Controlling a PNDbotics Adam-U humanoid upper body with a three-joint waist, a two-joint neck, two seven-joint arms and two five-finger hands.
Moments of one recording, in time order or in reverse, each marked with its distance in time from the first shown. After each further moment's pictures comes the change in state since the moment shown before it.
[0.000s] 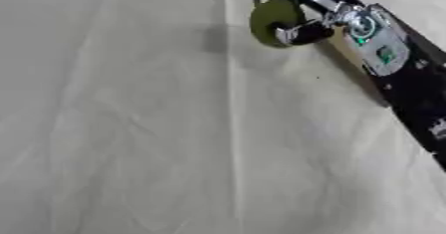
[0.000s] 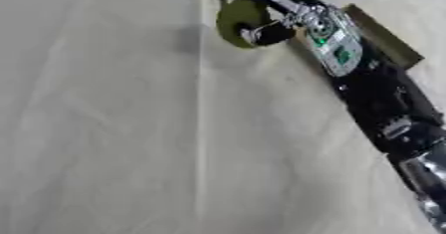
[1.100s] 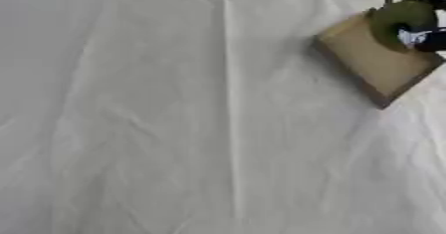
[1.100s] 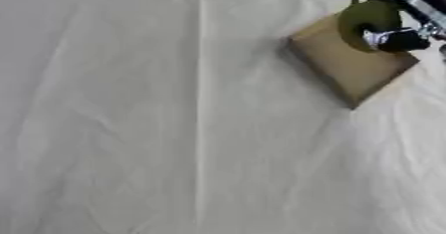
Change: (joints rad) left arm 0.008 0.009 0.000 0.000 -0.009 0.001 0.004; right arm 0.270 -0.236 -0.133 0.094 -0.061 -0.025 -0.075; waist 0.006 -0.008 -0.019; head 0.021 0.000
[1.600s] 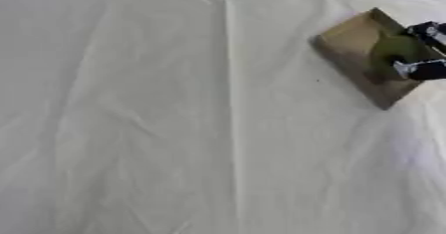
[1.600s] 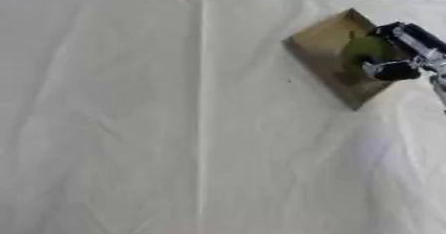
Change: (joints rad) left arm 0.000 0.000 0.000 0.000 0.000 0.000 0.000; right arm -0.009 0.063 -0.001 0.153 0.078 -0.003 -0.012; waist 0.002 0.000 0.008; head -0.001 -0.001
